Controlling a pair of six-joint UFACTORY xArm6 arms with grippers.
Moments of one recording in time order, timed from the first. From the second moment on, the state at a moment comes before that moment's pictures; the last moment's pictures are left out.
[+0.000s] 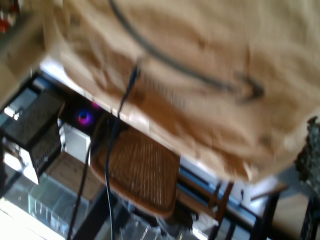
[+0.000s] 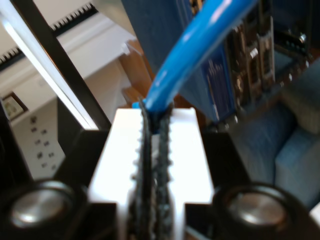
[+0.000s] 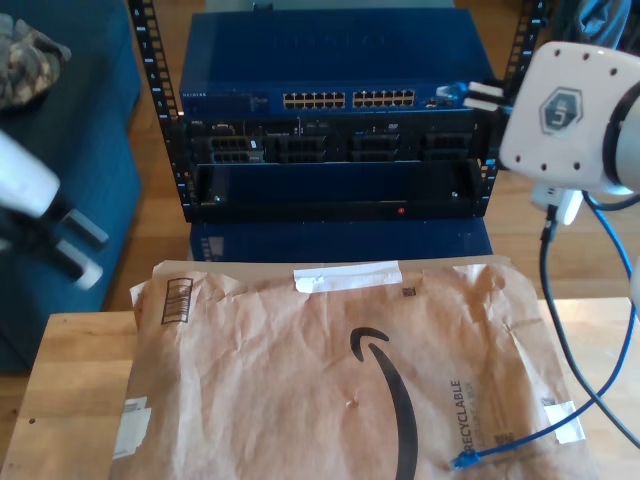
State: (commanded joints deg) left arm 30.7 -8.3 -69.2 -26.7 107.5 -87.8; right arm 15.7 -44.1 -30.9 40.5 12.6 77.2
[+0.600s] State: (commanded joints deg) left arm 63.3 -20.6 -51.0 -9.6 107.4 -38.1; right arm 15.2 -46.7 -24.4 37.7 12.0 77.3
